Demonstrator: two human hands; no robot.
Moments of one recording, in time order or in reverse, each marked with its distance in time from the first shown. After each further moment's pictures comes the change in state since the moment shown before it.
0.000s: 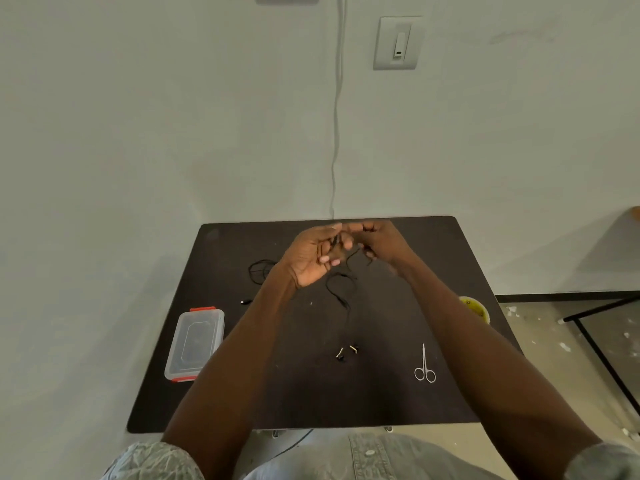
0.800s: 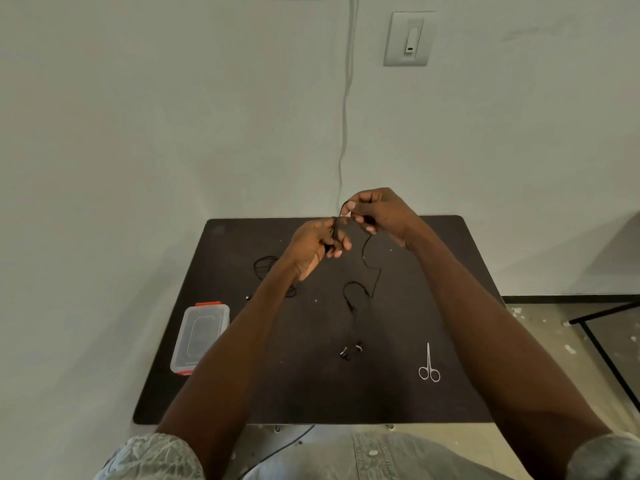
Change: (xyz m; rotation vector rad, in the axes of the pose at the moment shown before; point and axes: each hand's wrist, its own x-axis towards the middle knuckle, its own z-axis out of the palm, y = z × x) left_hand -0.007 0.006 -0.006 0.321 0.210 0.094; right_hand 0.003 -0.065 -0.004 0.032 -0.158 -0.059
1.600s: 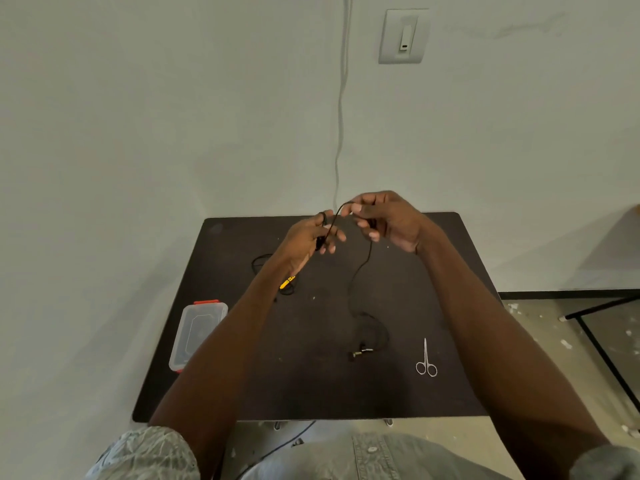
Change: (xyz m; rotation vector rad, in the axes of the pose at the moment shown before) left_hand 0.004 -0.002 -0.007 0.100 0.053 0.002; right_hand -0.024 -0.001 -0.010 0.209 -0.194 -0.021
